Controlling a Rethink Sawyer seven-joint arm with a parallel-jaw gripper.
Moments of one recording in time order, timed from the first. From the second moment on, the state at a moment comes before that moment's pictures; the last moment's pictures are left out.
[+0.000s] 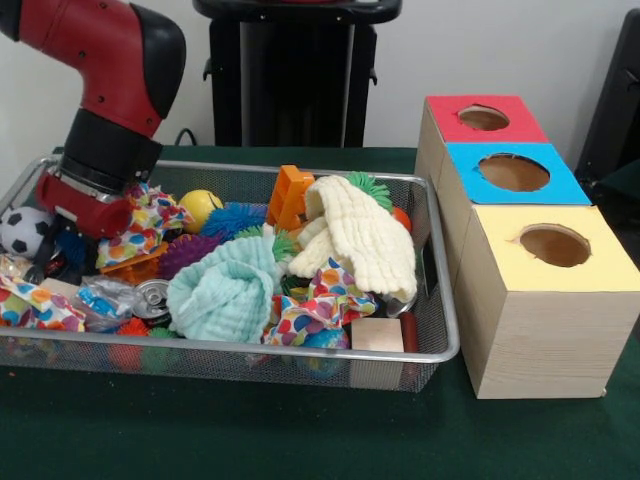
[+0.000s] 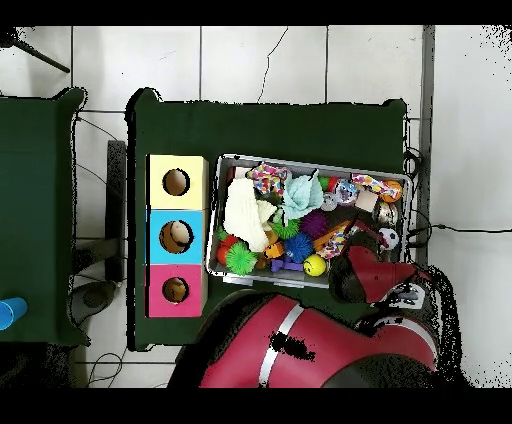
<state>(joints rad) -0.33 -0.16 -0.47 1.46 -0.45 -0.38 2.54</state>
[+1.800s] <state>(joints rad) -0.59 -0.31 -0.15 1.56 -0.39 -0.04 2.54</state>
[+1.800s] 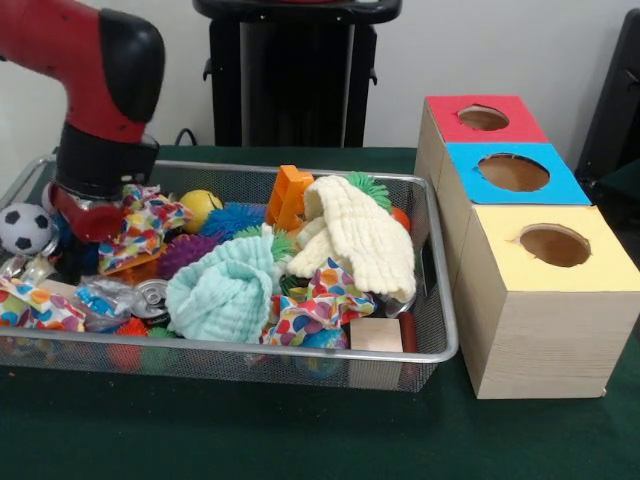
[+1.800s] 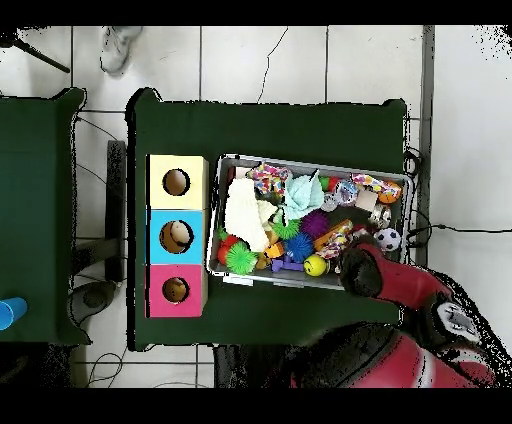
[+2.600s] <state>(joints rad) -0.86 -0.55 0.23 1.77 -0.25 0.39 2.54</state>
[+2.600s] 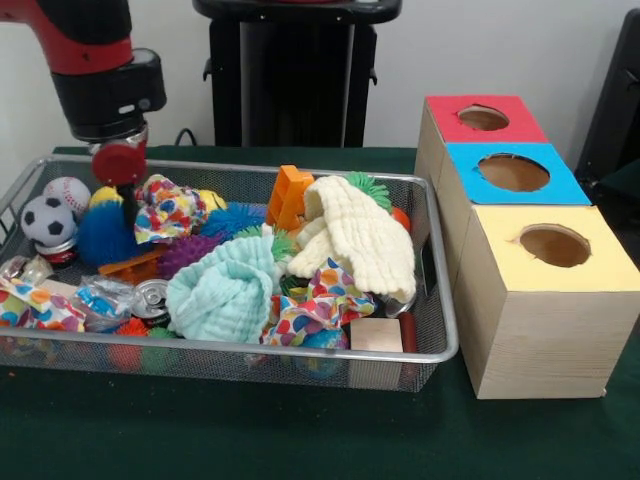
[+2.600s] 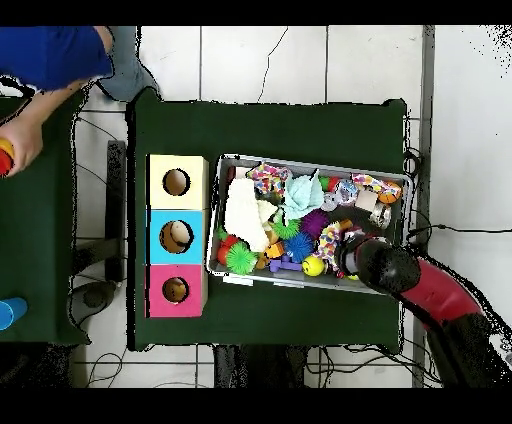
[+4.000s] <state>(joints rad) -0.29 -0.35 -0.42 1.61 -0.67 -0.12 2.54</state>
